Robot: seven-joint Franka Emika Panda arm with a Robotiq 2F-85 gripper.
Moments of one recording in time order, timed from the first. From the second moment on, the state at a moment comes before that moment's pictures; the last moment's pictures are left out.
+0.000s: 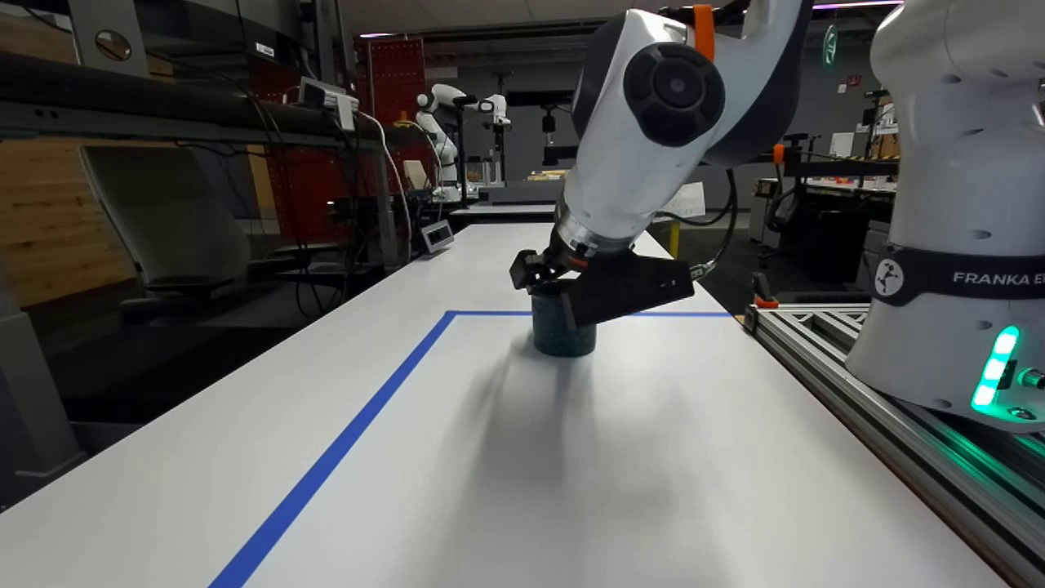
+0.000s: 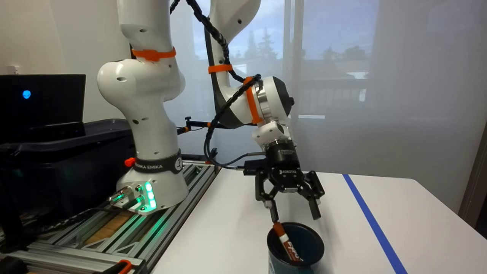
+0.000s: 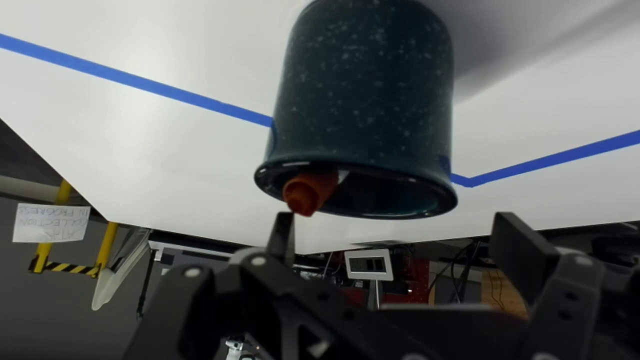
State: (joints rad) arm 0.00 0.08 0.05 -2.75 -1.63 2.23 2.63
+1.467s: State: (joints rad) arm 0.04 0.13 0.08 -2.75 -1.49 2.07 2.63
